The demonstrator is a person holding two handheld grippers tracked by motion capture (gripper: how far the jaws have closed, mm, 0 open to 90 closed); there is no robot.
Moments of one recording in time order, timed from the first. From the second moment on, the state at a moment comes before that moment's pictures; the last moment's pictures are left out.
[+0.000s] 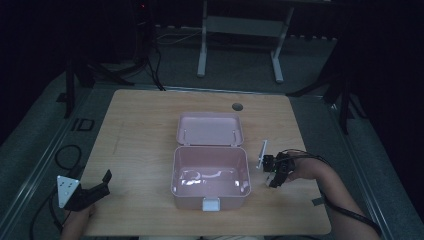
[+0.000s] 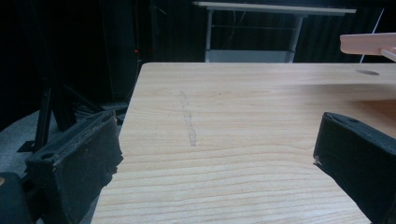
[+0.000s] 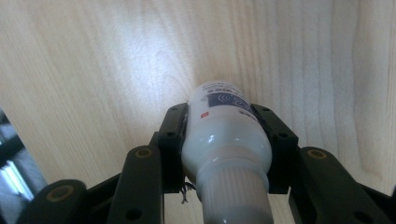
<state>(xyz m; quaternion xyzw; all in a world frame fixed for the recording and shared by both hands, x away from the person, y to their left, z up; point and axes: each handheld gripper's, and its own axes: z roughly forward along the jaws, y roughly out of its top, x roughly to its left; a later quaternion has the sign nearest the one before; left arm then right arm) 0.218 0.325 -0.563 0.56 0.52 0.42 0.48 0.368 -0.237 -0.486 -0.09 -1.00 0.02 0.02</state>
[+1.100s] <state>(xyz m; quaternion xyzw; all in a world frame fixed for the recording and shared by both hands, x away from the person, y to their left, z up) 0.218 0.325 -0.563 0.56 0.52 0.42 0.48 0.330 -0.223 -0.471 0.04 -1.00 0.07 0.00</state>
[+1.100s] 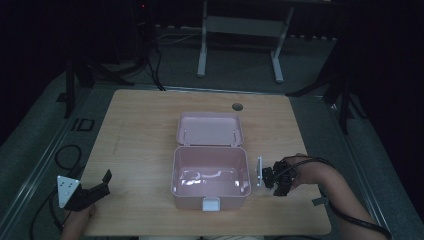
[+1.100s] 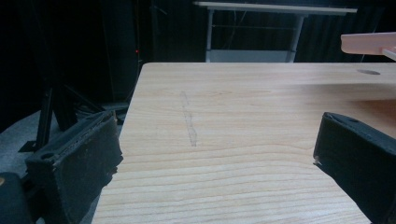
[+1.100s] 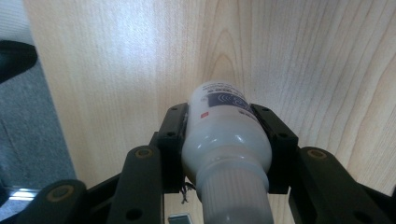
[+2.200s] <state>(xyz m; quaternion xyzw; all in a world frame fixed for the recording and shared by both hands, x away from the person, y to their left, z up) 0.218 0.325 -0.563 0.56 0.52 0.42 0.48 0.330 -0.207 -0.405 0.02 -1.00 0.07 -0.02</state>
